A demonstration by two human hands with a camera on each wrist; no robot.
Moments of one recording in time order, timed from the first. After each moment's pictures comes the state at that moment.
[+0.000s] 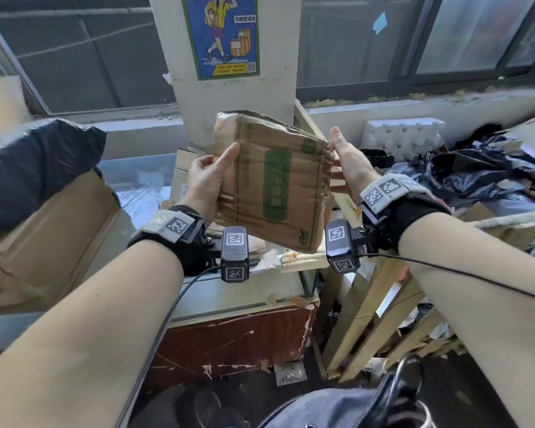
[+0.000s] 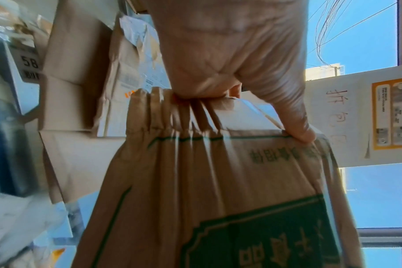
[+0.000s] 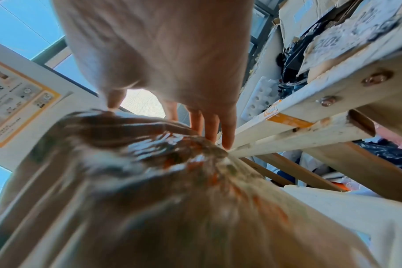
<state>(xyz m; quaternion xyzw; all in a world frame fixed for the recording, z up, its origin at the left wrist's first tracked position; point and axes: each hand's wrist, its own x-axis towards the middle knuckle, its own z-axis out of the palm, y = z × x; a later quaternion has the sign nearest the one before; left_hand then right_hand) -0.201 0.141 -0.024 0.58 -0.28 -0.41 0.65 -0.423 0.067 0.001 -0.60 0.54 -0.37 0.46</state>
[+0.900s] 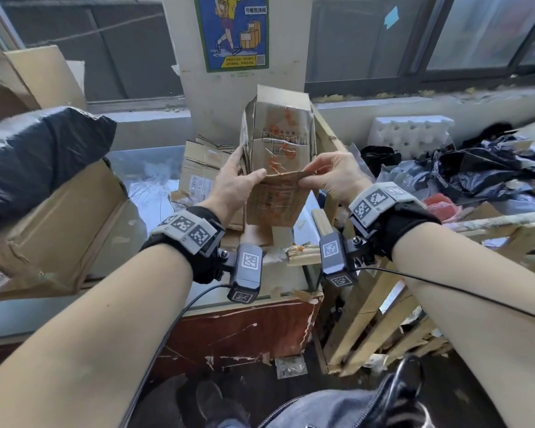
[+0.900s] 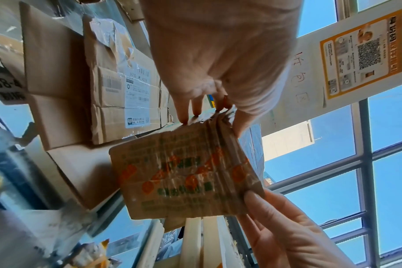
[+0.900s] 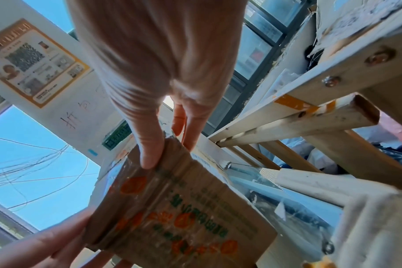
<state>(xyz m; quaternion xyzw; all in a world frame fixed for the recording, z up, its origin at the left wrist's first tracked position) -0.216 0.148 -0.041 0.58 -0.49 -0.35 0.54 -0.403 0.097 -0.016 -0.70 0.45 -0.36 0.41</state>
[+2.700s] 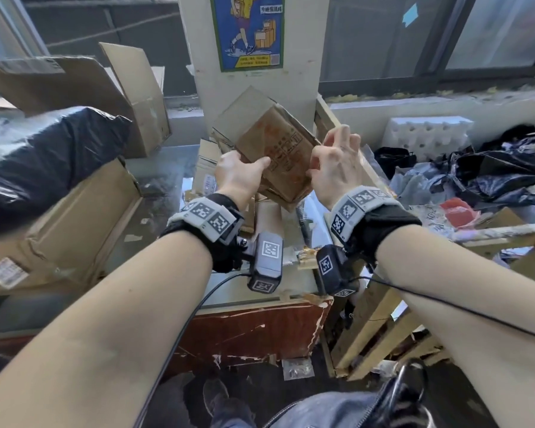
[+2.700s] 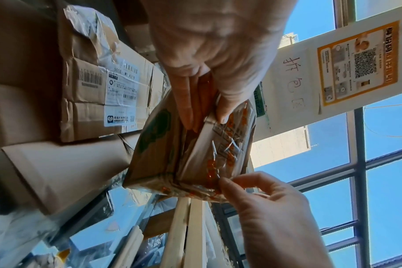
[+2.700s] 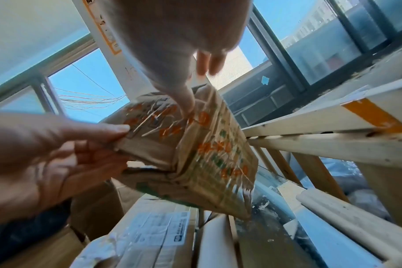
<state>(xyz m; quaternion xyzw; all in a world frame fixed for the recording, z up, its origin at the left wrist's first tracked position) -0.205 0.127 -0.027 0.72 -0.38 -0.25 0.52 -0.370 0.093 -0.018 -0.80 0.54 -0.28 0.01</state>
